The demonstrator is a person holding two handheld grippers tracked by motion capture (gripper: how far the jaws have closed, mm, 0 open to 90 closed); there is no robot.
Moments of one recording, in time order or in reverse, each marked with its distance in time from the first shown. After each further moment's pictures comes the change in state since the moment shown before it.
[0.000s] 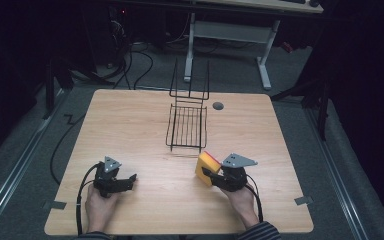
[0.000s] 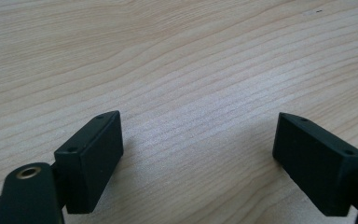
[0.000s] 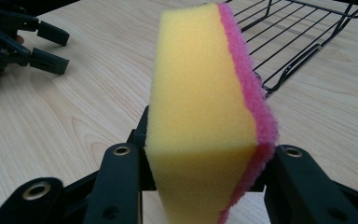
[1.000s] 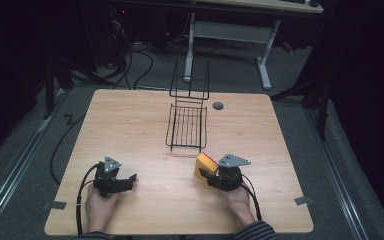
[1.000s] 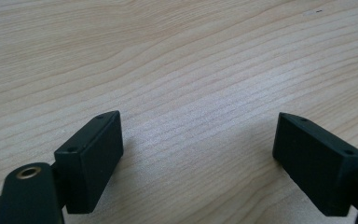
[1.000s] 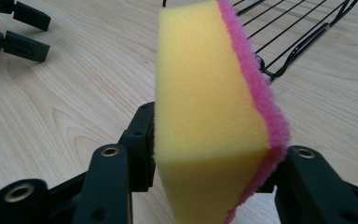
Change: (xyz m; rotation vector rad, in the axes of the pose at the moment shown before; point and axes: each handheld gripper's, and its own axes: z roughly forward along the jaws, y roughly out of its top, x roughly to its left) left arm 0.000 0.000 0.000 0.002 -0.001 0.000; right arm 0.000 -0.007 0.017 0.043 -0.029 -0.004
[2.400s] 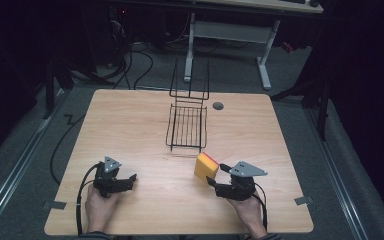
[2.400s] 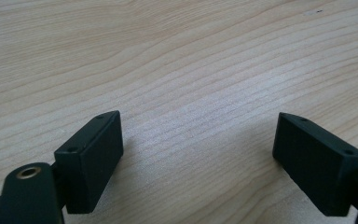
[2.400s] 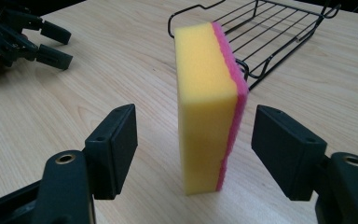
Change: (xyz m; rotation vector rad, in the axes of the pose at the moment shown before) left arm 0.000 0.000 0.000 0.000 0.000 -0.001; right arm 0.006 -0.007 -0.043 -0.065 -0.011 0.006
